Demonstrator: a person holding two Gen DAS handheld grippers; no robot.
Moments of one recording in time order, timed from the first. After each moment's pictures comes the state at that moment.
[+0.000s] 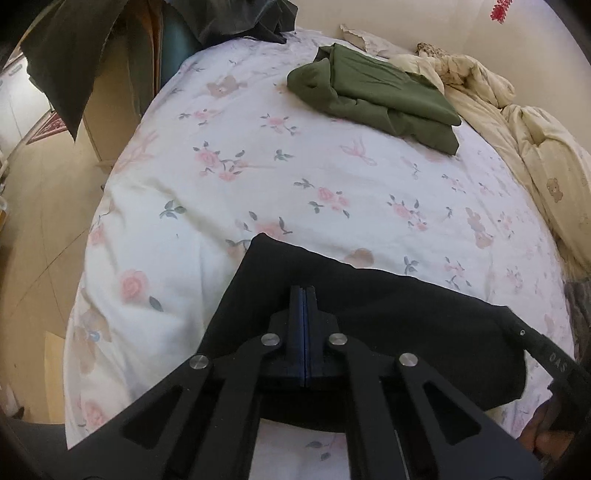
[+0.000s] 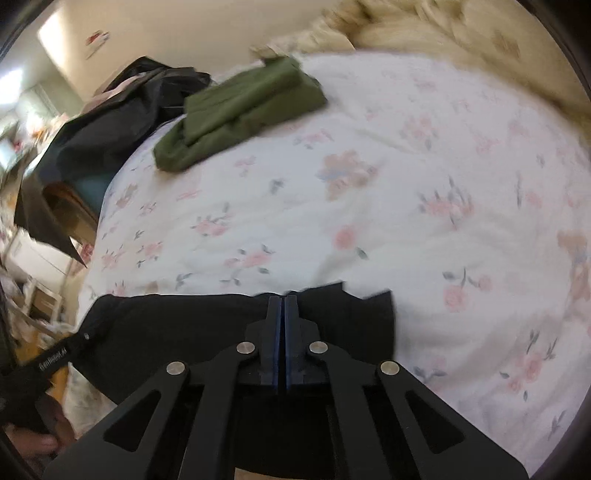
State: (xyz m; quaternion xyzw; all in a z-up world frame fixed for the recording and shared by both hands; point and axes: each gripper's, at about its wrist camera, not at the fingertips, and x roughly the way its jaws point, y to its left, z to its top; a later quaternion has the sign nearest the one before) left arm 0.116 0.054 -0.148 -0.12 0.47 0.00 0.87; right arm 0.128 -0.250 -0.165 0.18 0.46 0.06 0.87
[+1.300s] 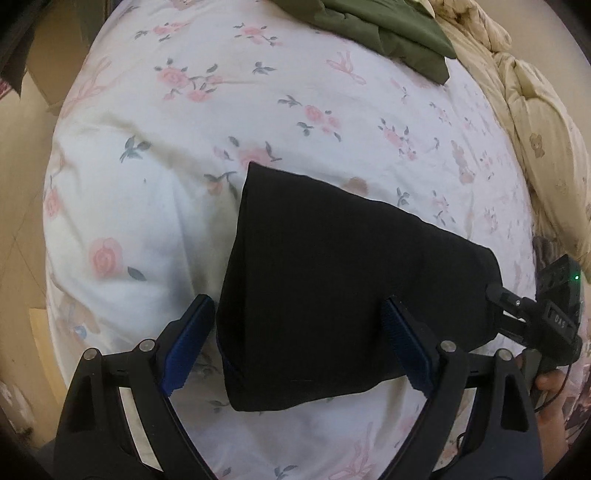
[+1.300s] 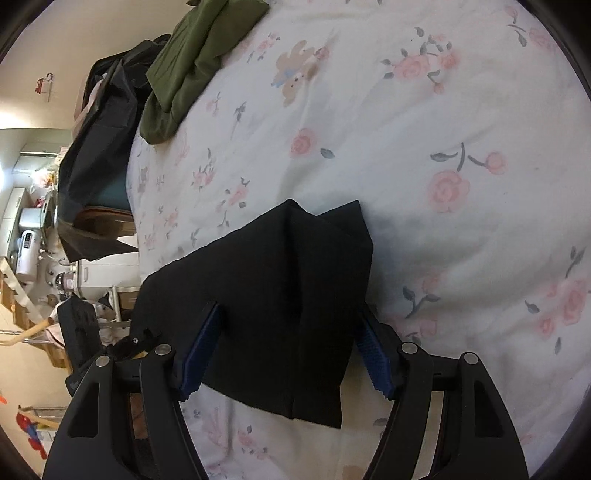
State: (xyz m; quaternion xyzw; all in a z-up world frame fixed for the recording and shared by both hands) left arm 0.147 0.068 -0.166 -0.15 0.63 -0.10 0.76; right arm 0.136 -0.288 -0.197 0.36 0.59 0.15 0.71
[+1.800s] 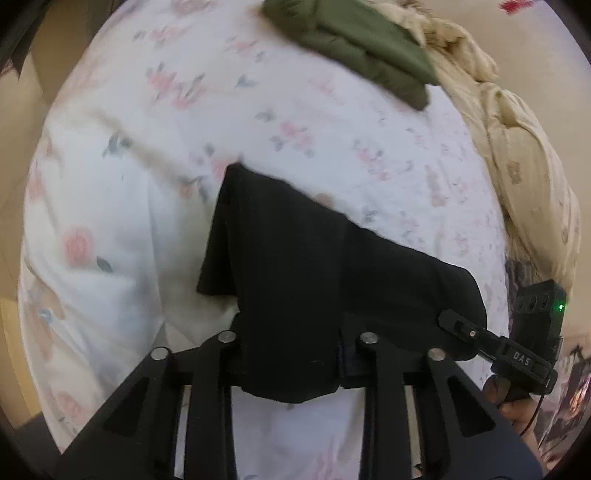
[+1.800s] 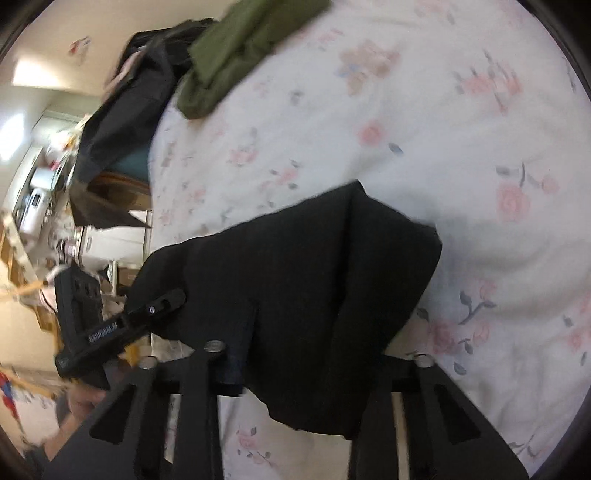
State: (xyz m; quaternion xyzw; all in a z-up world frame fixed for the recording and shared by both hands) left arm 0.143 0.063 -0.152 -0.19 0.58 -0.13 0.78; right arm 0.131 -0.261 -0.176 0.30 0.56 0.22 0.75
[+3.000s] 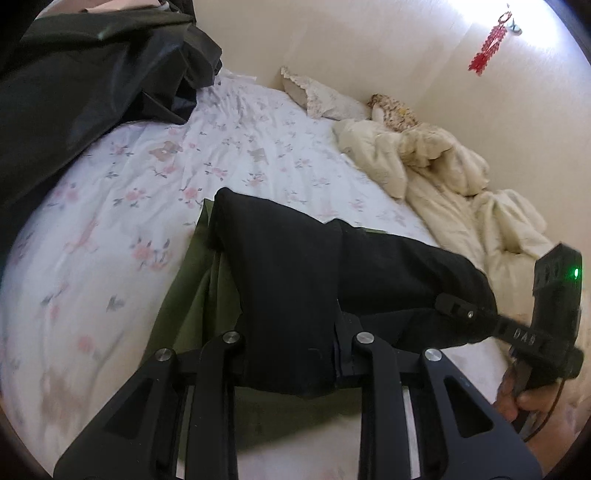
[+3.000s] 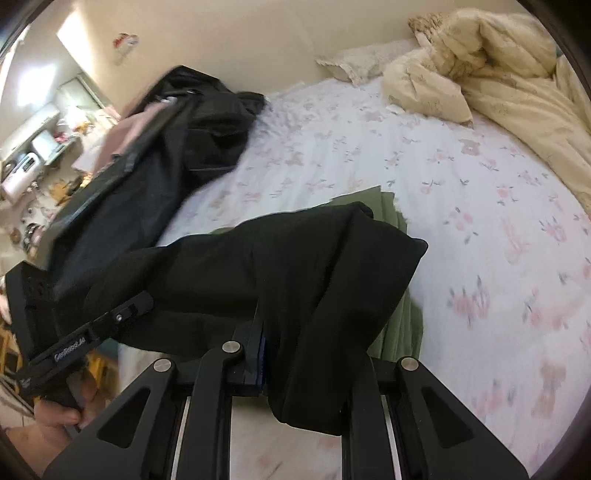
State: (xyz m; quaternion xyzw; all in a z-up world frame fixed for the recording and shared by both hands) left arm 0.514 0.024 -0.071 -0.17 0.40 -0.12 0.89; right arm 0.543 -0.260 -0.064 0.16 0.45 0.21 0.86
